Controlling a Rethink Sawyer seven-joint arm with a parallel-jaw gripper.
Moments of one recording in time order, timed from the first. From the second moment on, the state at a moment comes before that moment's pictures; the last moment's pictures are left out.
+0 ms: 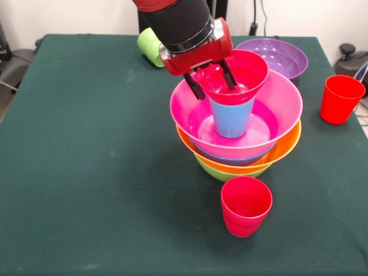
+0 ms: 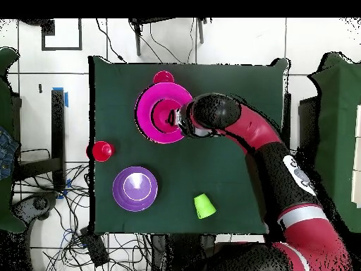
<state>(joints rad) -0.60 -0.52 0.42 1.55 0.08 0.81 1.38</state>
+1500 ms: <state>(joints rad) -0.66 -0.60 0.42 1.69 0.08 0.81 1.38</state>
